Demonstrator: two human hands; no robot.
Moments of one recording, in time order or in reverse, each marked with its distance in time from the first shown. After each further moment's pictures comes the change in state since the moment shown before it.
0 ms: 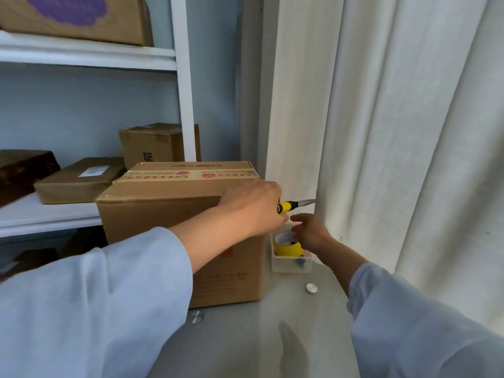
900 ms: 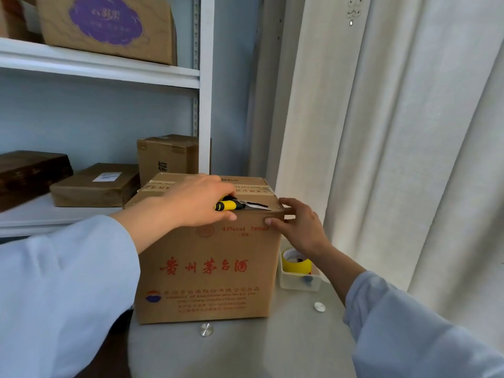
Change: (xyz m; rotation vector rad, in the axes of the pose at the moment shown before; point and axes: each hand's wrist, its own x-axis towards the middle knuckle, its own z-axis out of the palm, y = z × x) left_hand -0.023 -0.119 -0.024 0.127 0.011 0.035; right_hand -0.044 -0.079 0.015 -0.088 0.164 -0.441
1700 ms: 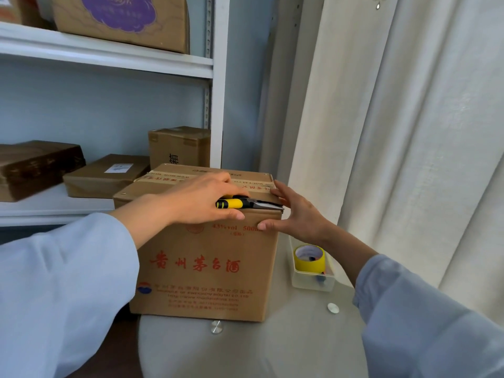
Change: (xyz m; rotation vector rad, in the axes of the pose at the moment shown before) left_hand 0.002 -0.033 0.021 -0.186 -0.003 0.106; right_hand 0.021 -0.019 0.010 0.019 -0.332 -0.148
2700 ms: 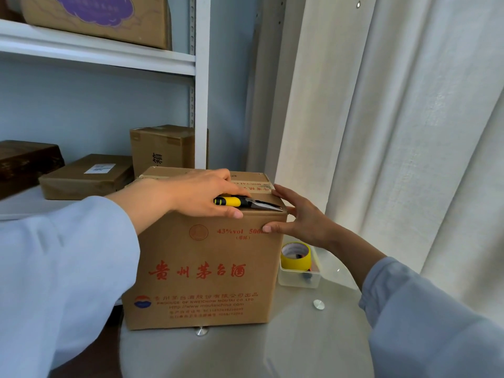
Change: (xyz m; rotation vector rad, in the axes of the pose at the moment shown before) left_hand 0.030 0.013 -0.006 0.085 -0.140 0.113; right_hand -0.014 0.026 -0.024 0.122 -0.010 0.031
